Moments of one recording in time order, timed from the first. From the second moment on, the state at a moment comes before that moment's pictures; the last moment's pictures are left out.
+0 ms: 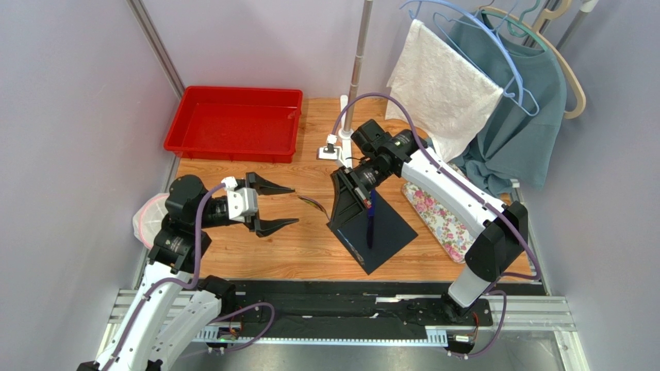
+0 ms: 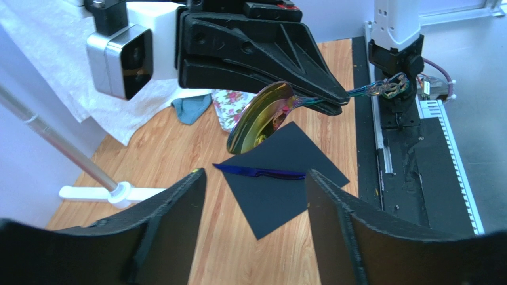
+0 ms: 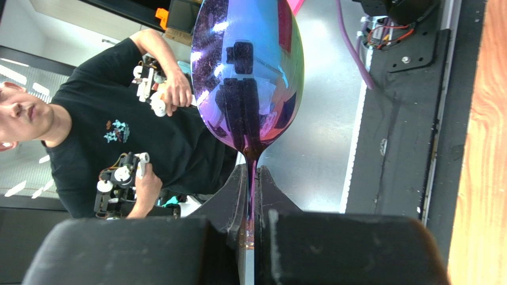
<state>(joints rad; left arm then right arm) -0.34 0.65 0.83 -0.22 1.04 0.32 0.70 1.65 1.62 -1.17 -1.41 -0.18</state>
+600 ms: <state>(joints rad) -0.46 0.67 0.83 -0.19 0.95 0.27 0.76 1.66 1.61 -1.17 -1.46 -0.18</state>
